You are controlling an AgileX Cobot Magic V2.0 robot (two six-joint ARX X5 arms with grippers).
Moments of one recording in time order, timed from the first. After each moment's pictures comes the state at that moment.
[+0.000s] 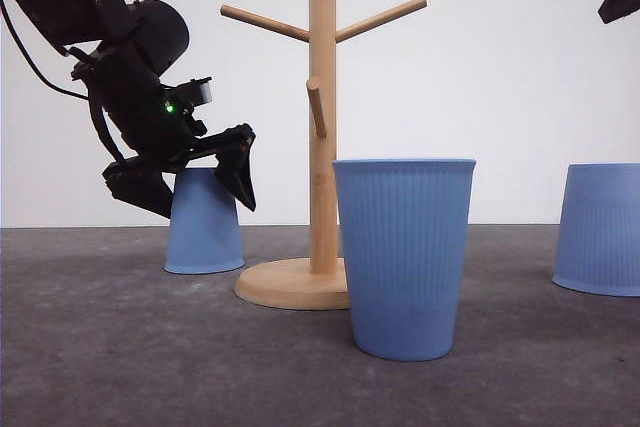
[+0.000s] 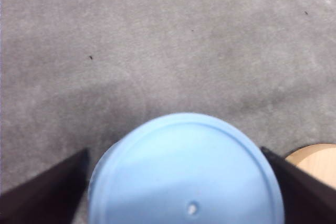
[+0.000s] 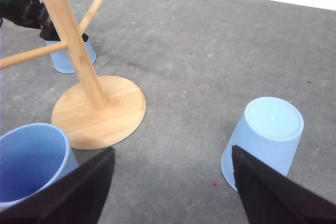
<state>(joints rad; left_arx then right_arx) -0.31 1.91 1.34 -0.22 0.15 -0.07 0.27 0.54 0.57 -0.43 -0.18 0.02</state>
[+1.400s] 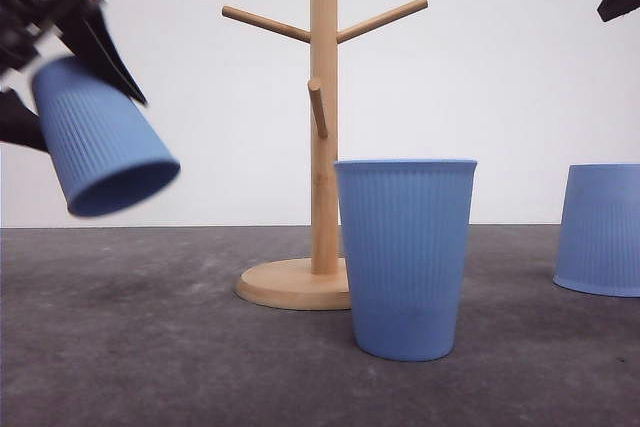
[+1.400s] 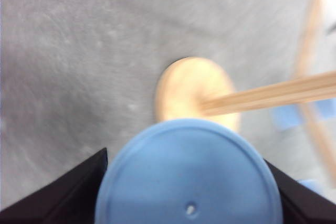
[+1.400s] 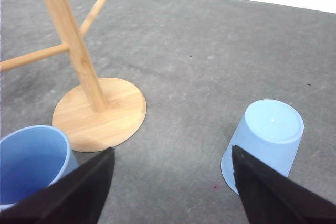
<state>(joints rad) -0.08 1.22 0.89 -0.41 0.57 -0.43 0.27 0.54 0.57 -0.42 -0.18 0.02</state>
